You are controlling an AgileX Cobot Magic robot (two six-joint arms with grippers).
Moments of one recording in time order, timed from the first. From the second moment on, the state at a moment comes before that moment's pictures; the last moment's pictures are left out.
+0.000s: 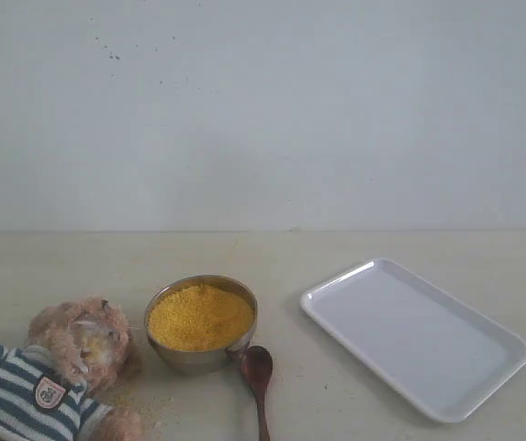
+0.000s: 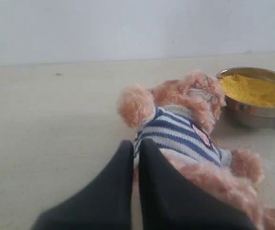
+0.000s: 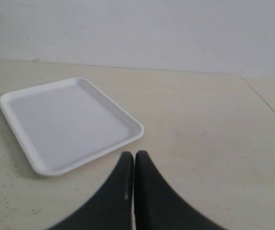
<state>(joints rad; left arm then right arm) -0.07 0.00 0.00 0.04 0.31 -0.02 0.01 0.00 0.00 -0.07 0.28 0.00</state>
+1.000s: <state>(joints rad) -0.07 0.70 -0.76 0.18 -0.40 -0.22 0.01 0.00 0.00 -0.07 0.28 0.00</state>
